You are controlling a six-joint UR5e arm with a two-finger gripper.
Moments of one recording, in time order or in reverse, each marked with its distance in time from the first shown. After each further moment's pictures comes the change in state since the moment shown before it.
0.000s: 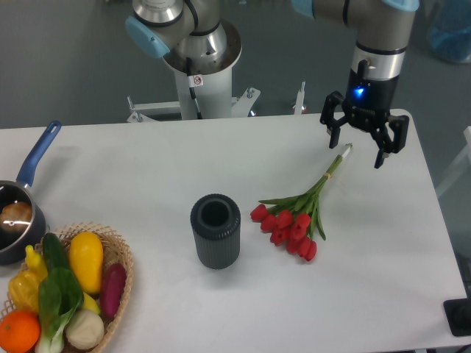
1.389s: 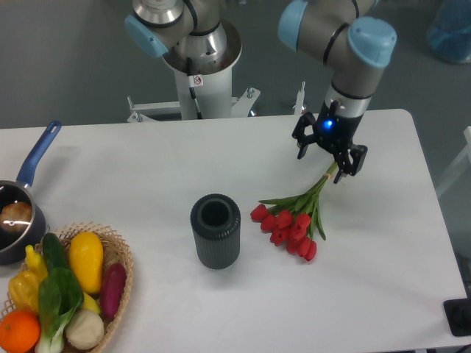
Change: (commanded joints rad) arm -0.066 -0.150 -0.077 0.005 0.104 0.018
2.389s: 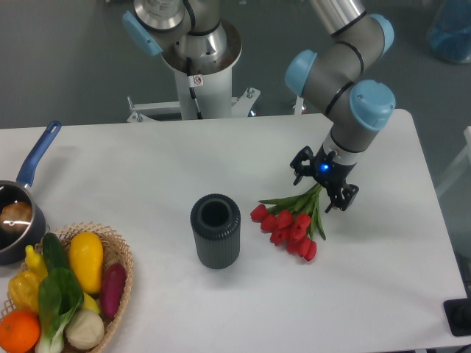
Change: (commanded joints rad) arm -0.022 -0.143 0.074 0.005 0.002 -0.011
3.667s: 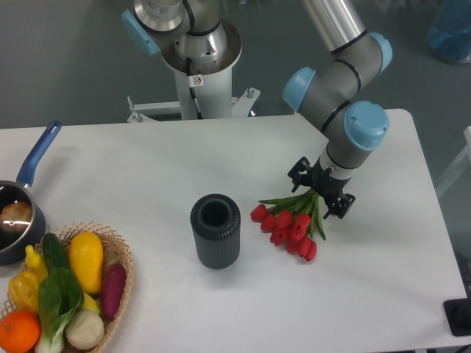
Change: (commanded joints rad) arm -0.031 -0.031 -0.006 0.018 0.058 -0.077
